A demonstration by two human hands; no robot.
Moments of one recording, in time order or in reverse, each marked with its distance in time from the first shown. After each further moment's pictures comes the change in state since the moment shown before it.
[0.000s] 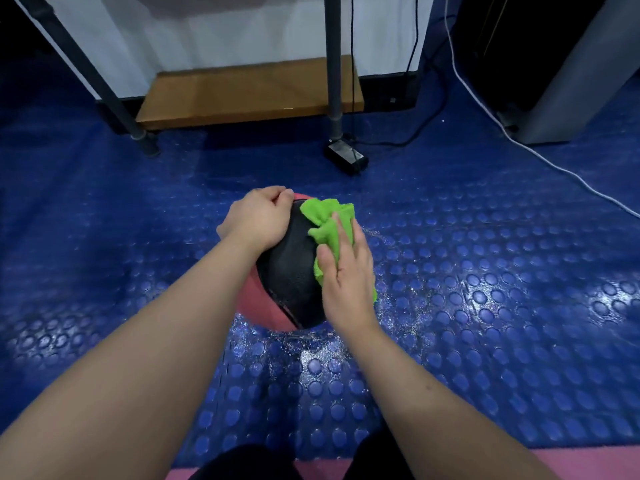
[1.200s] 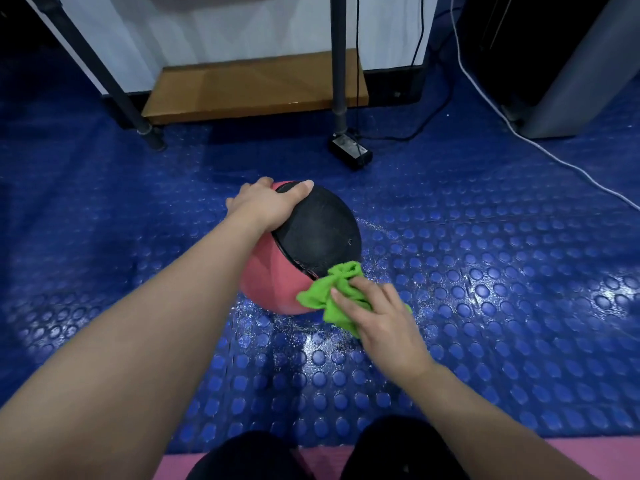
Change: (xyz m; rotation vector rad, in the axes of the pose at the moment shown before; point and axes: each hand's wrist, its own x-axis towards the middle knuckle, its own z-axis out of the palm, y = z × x) left_hand 0.000 0.015 -0.014 0.058 -0.100 -0.177; right_hand -0.048 0.068 -0.042 -0.476 -0.096 -0.591
